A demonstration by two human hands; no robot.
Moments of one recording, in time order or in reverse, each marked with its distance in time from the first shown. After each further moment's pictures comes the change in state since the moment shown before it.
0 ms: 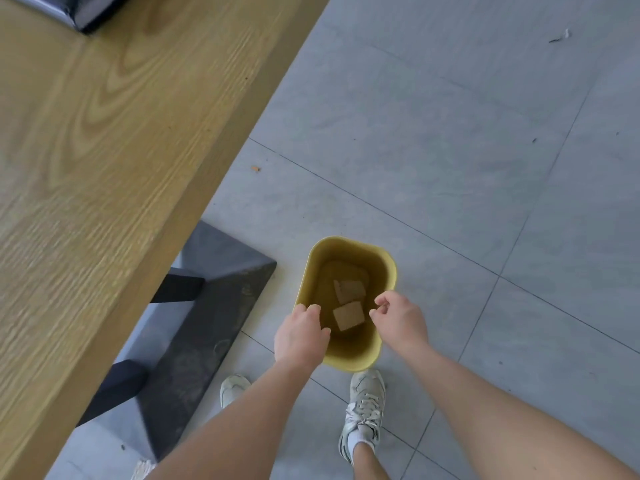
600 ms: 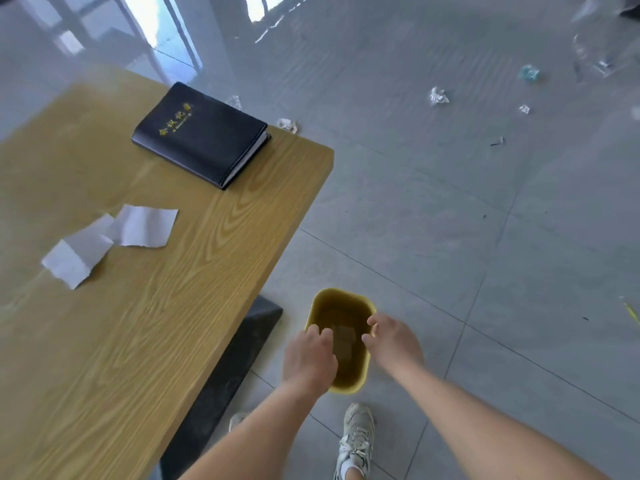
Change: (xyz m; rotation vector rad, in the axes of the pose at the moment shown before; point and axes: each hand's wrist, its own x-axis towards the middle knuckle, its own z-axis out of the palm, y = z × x) left_hand -0.117 0.060 -0.152 0.105 0.102 0.226; right_hand -0.119 -0.078 -0.117 -0.176 0.068 -0.196
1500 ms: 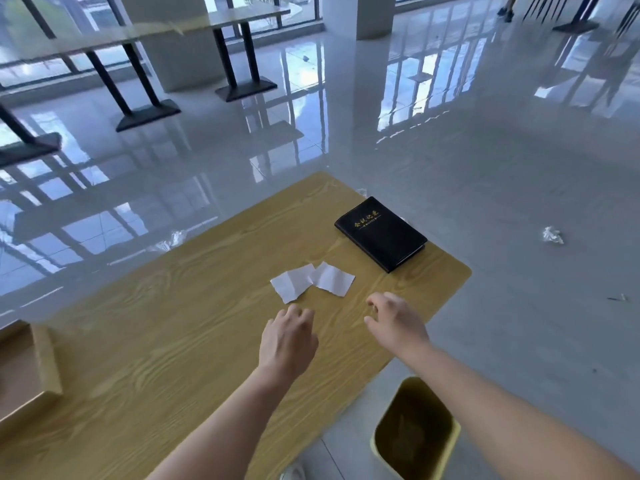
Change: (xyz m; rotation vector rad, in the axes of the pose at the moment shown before) left_hand -0.132 -0.174 -0.245 0.061 0.437 -0.281; right_hand -0.082 -0.306 -0.082 -0.240 0.167 -0.713
